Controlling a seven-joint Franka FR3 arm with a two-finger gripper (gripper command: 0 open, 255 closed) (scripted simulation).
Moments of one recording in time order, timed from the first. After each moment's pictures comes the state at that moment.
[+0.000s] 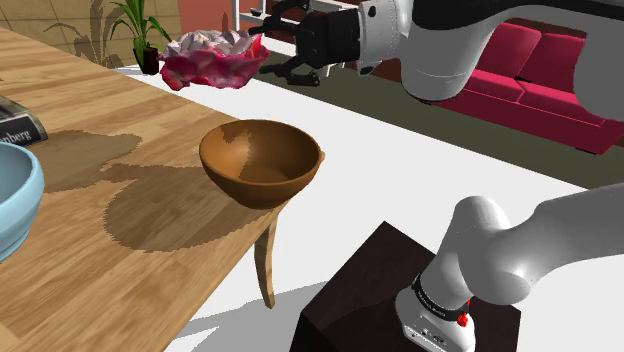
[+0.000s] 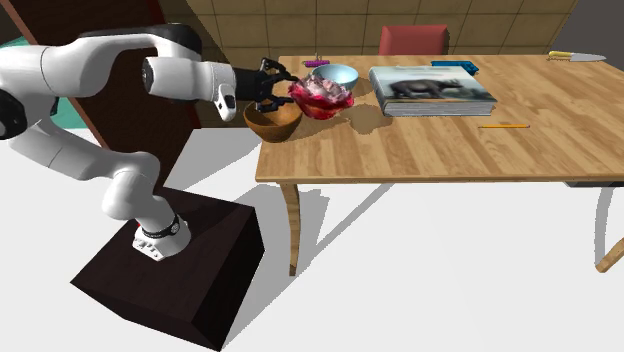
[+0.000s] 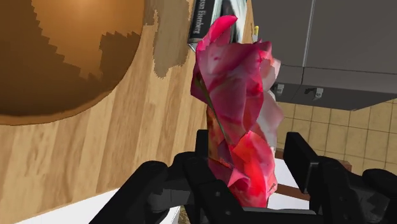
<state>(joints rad) 0.37 -0.72 0.08 -2.44 1.12 2.81 0.41</state>
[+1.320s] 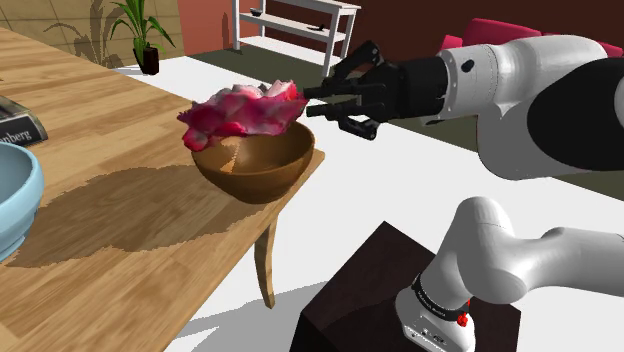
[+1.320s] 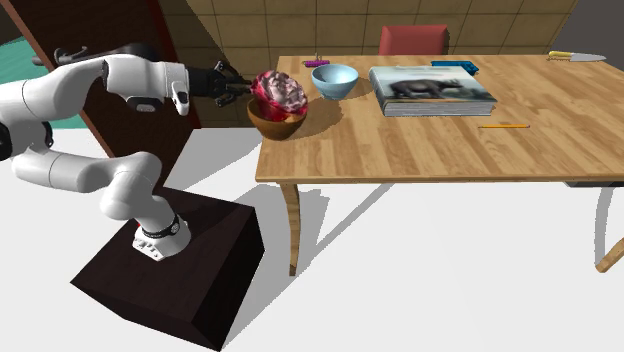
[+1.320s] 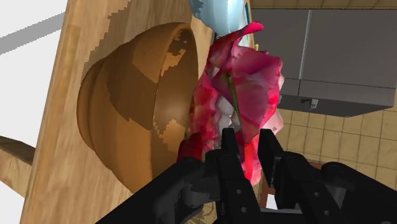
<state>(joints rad) 0.31 -1.23 0.35 -2.77 1.06 2.73 0.78</state>
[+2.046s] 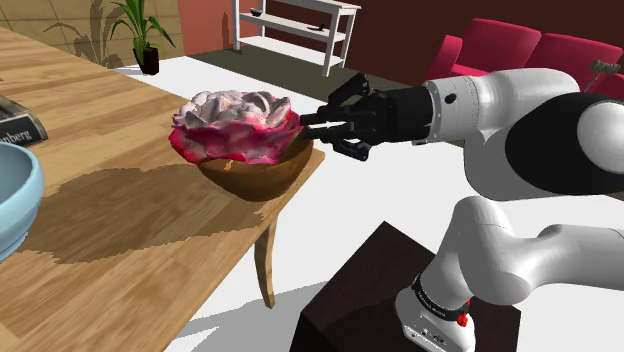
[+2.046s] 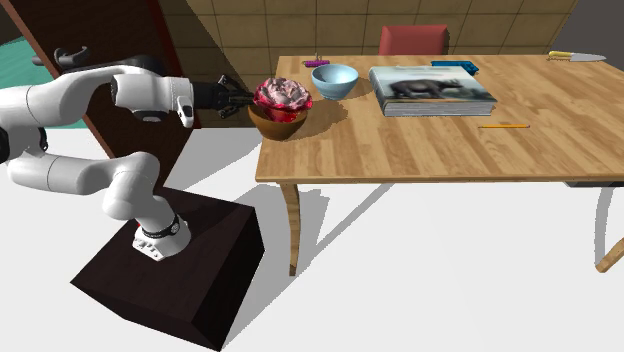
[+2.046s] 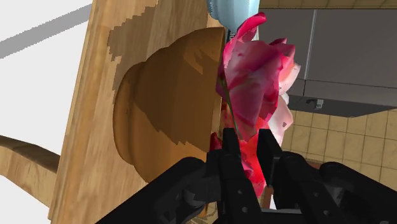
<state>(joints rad) 0.38 -1.23 0.37 -2.86 1.14 2.82 0.71</state>
